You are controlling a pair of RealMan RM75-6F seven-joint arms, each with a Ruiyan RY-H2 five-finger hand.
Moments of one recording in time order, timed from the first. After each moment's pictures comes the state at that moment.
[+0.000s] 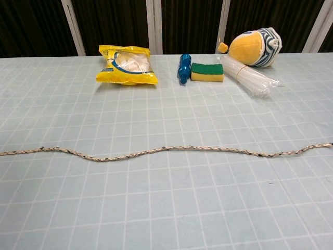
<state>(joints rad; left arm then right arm) -0.30 -1.29 -0.10 -1.70 1.01 1.25 0.33 0.31 -1.27 0.16 -1.59 -0.92 1.12 -0.24</state>
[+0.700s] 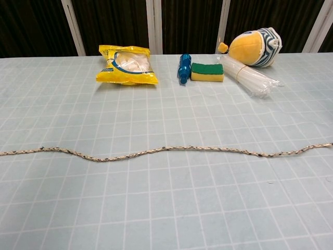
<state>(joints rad) -0.16 -1.15 0.03 -1.69 1.48 1.53 0.17 0.16 -1.19 0.08 -1.59 -1.42 1.57 -0.14</state>
